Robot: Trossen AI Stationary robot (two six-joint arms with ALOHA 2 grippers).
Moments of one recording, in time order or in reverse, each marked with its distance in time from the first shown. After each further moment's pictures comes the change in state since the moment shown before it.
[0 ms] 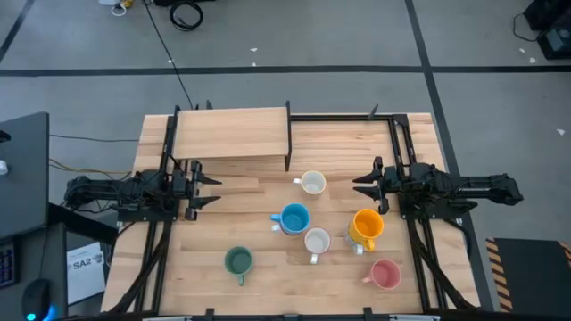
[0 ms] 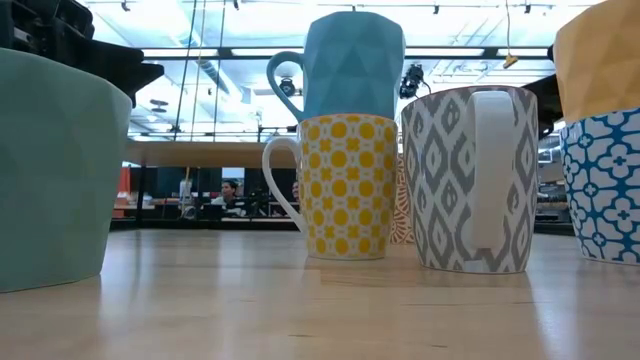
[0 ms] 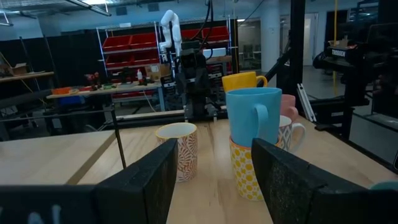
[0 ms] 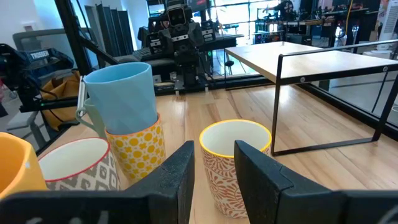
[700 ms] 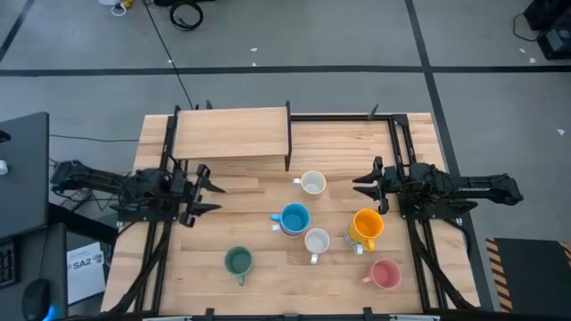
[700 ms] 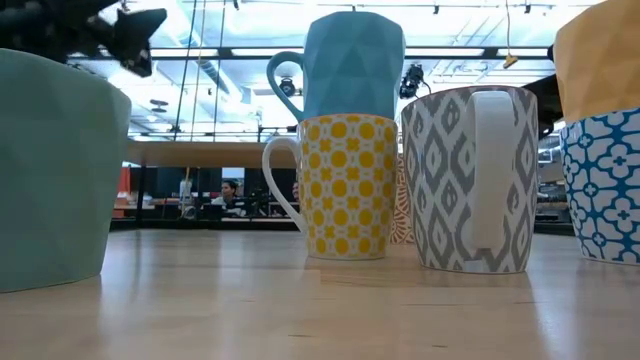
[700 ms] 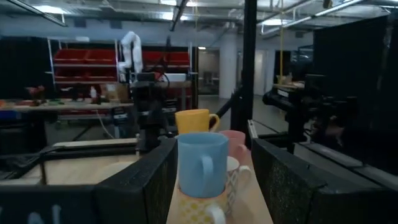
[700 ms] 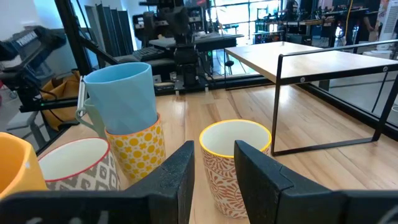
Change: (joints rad) left arm -0.103 0.408 0.105 0.391 0.079 -0.100; right arm 0.000 0.000 0.000 0.000 0.000 0.000
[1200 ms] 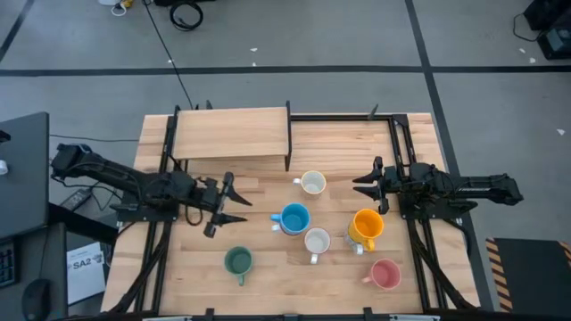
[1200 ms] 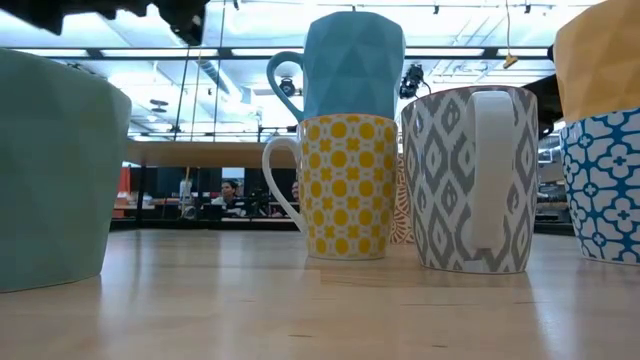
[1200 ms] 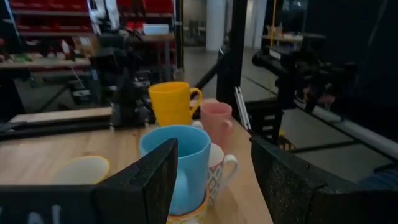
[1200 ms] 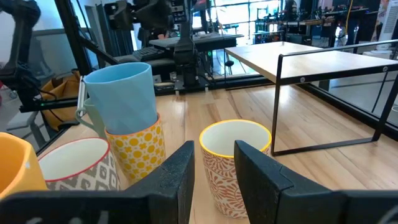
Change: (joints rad) left arm -0.090 0.540 0.356 -0.034 -0.019 0.000; right arm 0.000 0.000 0.000 0.000 0.000 0.000
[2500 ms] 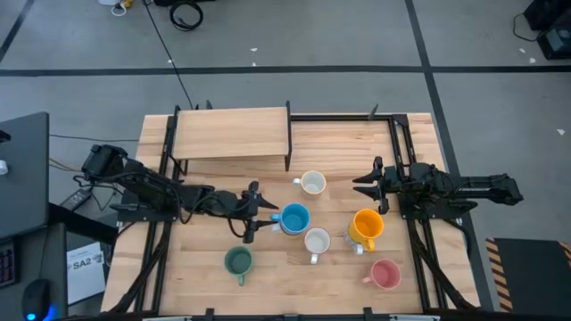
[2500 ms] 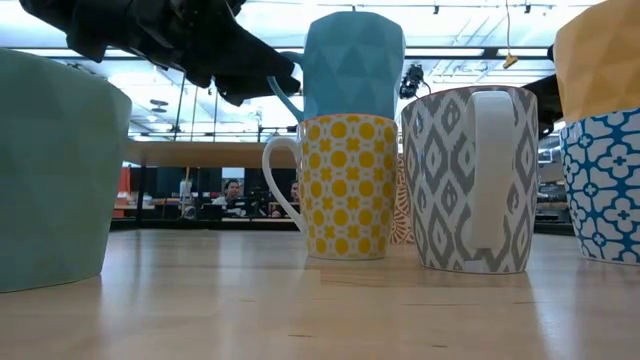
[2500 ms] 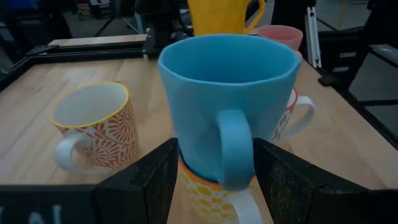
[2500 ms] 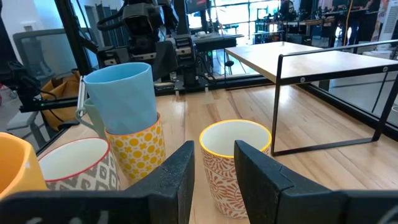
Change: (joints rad) left arm -0.008 0.478 0.139 0.072 -0.216 -0.031; right arm 0.000 0.000 0.000 0.000 0.000 0.000
